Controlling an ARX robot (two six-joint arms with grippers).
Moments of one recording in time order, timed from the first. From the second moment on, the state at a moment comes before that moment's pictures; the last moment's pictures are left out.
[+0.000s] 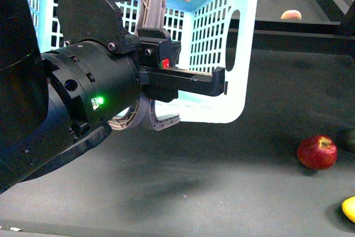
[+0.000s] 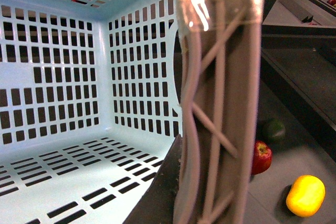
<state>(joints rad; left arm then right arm) -0.57 1.82 0.51 1.16 -0.07 -0.18 -0.36 1.47 0.26 0.78 -0.27 -0.30</state>
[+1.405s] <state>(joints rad) -0.57 1.82 0.51 1.16 -0.07 -0.18 -0.48 2.55 0.81 0.58 -0.15 -1.40</state>
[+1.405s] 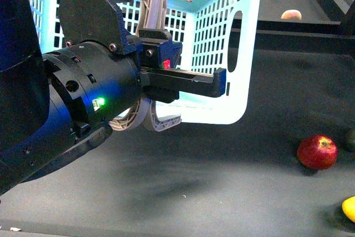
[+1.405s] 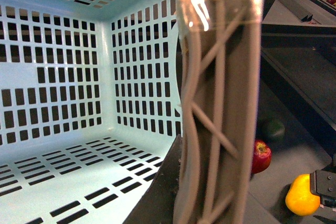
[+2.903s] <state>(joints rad) -0.57 1.82 0.51 1.16 -0.07 -0.18 -0.45 2.51 0.85 0.65 -0.27 -0.90</state>
